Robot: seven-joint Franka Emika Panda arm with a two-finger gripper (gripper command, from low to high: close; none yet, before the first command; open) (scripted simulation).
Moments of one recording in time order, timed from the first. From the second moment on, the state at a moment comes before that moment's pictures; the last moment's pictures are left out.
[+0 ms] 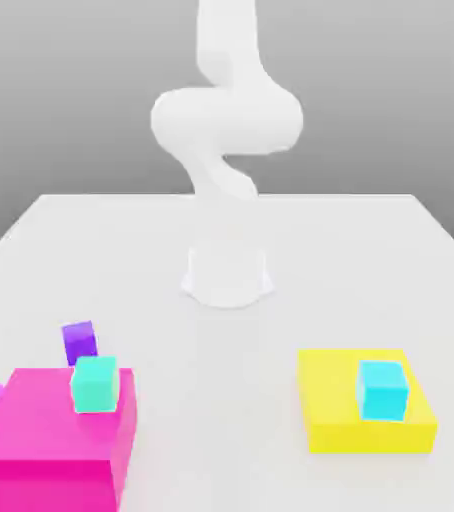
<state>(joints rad) -0.06 -0.74 -0.02 -2.37 -0.02 2.35 0.84</state>
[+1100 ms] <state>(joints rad) -0.82 0.25 0.03 -2.92 0.26 3.17 0.93</state>
